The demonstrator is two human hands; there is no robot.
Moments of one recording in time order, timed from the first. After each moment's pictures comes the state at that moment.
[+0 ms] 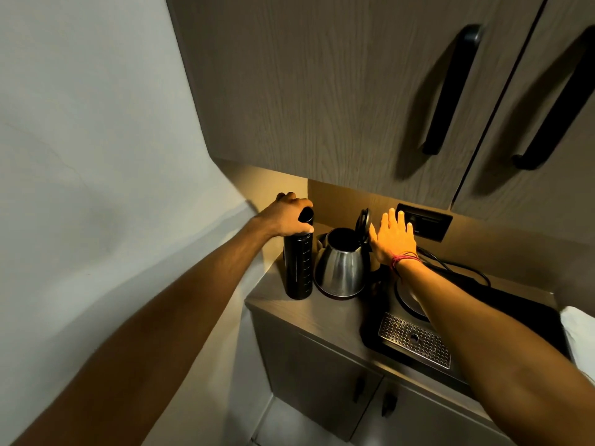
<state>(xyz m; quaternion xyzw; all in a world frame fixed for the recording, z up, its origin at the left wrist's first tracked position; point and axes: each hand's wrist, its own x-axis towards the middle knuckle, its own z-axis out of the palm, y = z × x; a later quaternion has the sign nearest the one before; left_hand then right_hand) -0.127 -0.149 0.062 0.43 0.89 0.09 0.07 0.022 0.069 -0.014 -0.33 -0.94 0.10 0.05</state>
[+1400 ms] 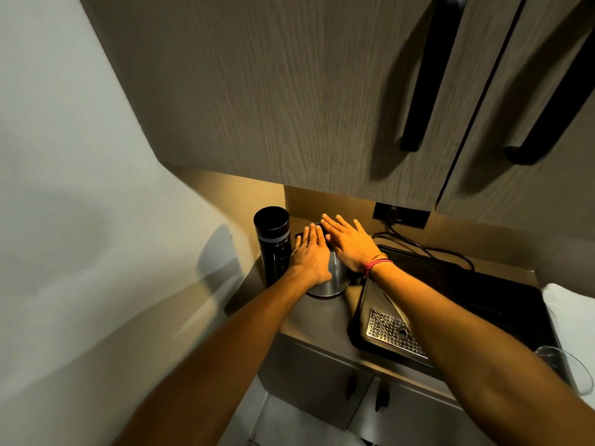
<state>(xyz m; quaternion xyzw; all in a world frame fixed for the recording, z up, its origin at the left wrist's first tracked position) -0.061 -0.060 -0.044 0.41 0.90 0.00 0.11 -0.004 0.070 -0.053 -0.10 -0.99 0.10 0.02</state>
